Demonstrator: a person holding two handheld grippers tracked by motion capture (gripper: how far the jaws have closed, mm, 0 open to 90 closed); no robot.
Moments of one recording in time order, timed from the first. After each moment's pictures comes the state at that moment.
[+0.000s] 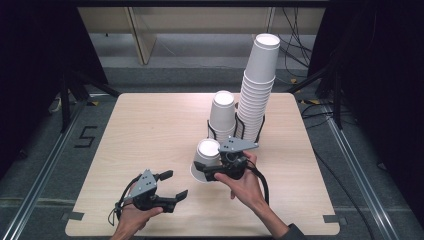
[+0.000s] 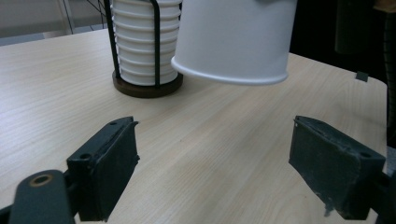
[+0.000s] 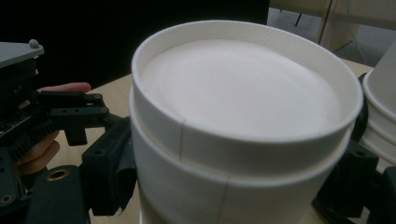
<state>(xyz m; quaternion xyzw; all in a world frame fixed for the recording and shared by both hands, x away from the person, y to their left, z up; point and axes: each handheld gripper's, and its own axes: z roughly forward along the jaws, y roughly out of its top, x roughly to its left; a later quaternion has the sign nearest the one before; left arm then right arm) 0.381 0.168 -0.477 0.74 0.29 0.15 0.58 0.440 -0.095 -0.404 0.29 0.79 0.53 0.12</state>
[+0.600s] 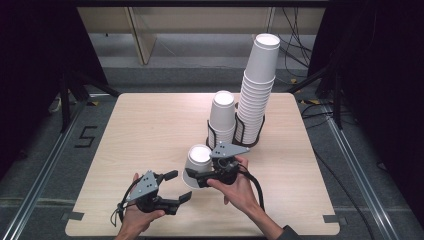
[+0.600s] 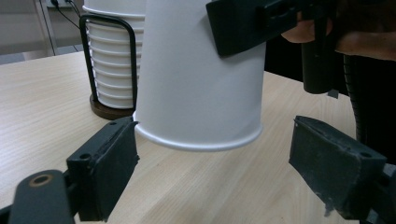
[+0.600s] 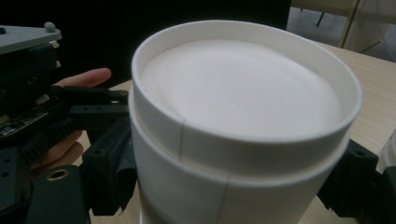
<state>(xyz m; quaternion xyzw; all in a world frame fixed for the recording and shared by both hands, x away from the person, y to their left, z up) 0.378 0.159 -0.475 0.73 0.26 0.13 0.62 0.431 -0.078 -0.411 0.26 0.79 0.54 0.09</state>
